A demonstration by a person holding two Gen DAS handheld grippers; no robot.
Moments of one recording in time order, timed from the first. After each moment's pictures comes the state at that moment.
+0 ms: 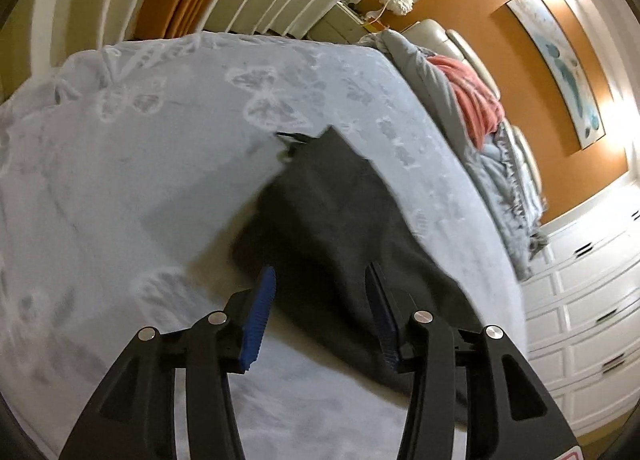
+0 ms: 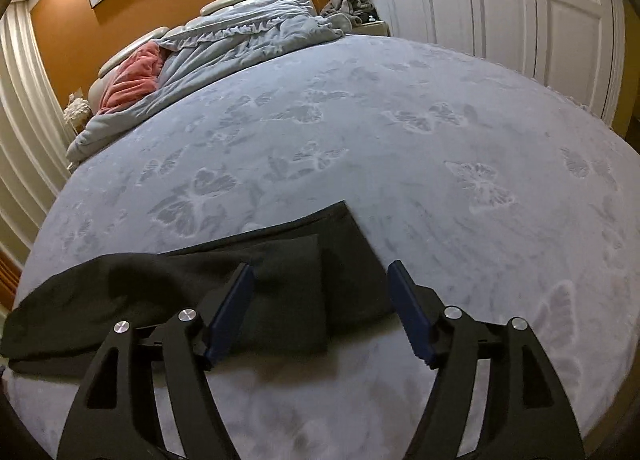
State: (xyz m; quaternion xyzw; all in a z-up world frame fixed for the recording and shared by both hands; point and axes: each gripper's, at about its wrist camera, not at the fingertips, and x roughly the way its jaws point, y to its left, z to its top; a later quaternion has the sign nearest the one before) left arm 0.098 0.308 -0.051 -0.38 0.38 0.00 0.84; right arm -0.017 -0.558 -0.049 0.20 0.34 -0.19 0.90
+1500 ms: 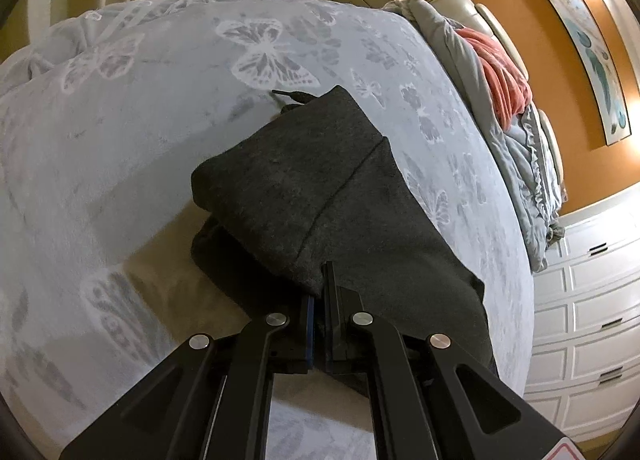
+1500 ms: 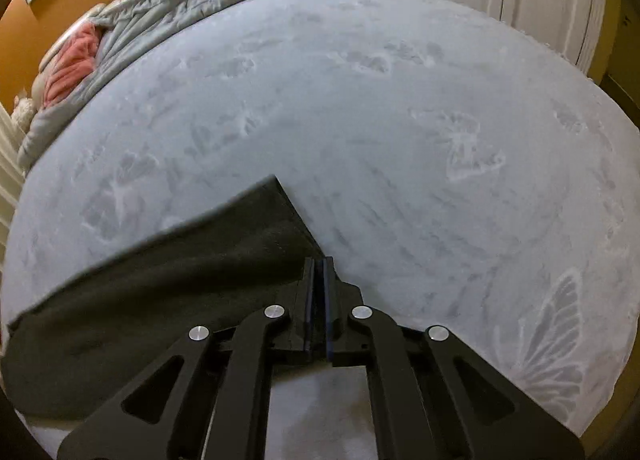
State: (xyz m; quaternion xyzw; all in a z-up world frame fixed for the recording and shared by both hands) left arm 0.148 0.307 -0.084 -0.38 0.46 0.01 0.80; right arm 0.003 -0.605 -0.093 0.24 0.42 -0.27 0.83
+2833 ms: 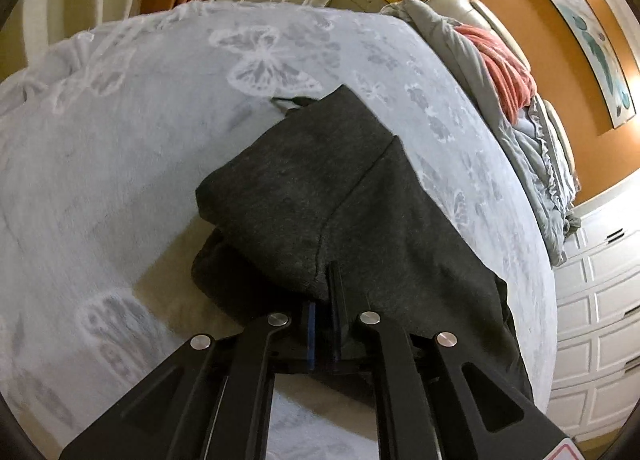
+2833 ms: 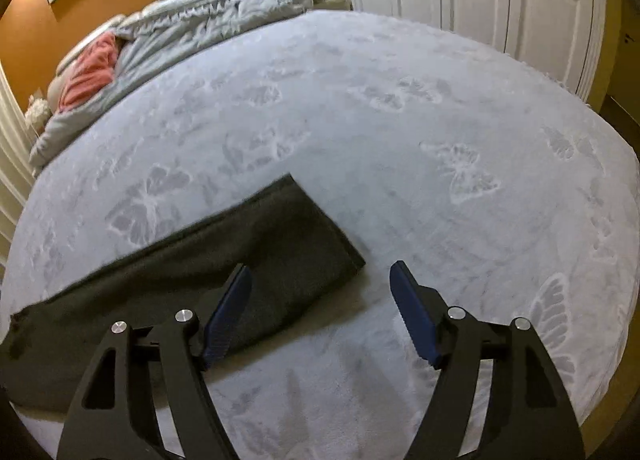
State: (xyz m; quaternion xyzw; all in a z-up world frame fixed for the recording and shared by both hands) left arm 0.147 0.297 -0.092 -0.33 0.44 0.03 0.83; right arm -0.018 -0.582 -0.059 0.22 0.37 -0.25 0.87
